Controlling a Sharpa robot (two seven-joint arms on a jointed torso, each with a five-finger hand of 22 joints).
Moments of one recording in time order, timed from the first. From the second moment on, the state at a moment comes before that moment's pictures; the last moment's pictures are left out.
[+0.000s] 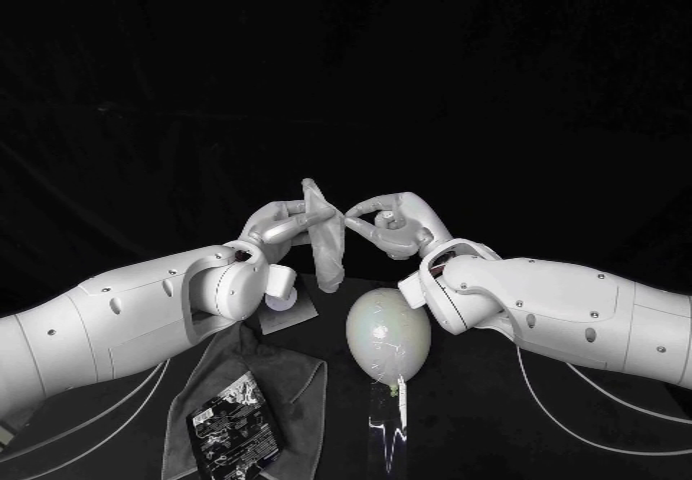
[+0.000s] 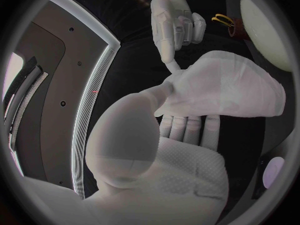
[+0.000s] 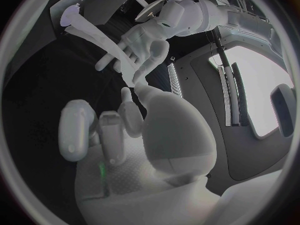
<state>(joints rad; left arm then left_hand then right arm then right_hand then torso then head) 1.32 -0.65 -0.06 1.31 0.02 -0.24 0.36 1.37 -0.06 0.53 0.01 0.05 0.94 0.13 0.50 0.30 1.03 0.08 0.60 0.39 0.87 0.07 0.62 0.47 0.16 0.84 0.28 0.24 0.15 1.37 -0.60 -0.16 1.43 -0.55 -0.68 0.30 1.32 -0.11 0.41 0.16 0.05 0.91 0.15 0.25 0.41 1.37 0.06 1.28 1.31 1.47 -0.01 1.55 1.31 0.06 1.45 0.10 1.30 1.31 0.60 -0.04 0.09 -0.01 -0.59</state>
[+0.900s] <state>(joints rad) 1.32 -0.65 -0.06 1.32 0.02 -0.24 0.36 1.37 -0.06 0.53 0.01 0.05 0.94 0.13 0.50 0.31 1.03 0.08 0.60 0.39 0.87 0.07 0.62 0.47 0.16 0.84 0.28 0.24 0.15 1.37 -0.58 -0.16 1.42 -0.59 -0.71 0.27 1.35 -0.10 0.41 0.14 0.05 0.93 0.14 0.24 0.41 1.37 0.06 1.29 1.31 1.47 -0.01 1.55 1.31 0.06 1.45 0.10 1.30 1.31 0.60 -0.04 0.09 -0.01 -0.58</state>
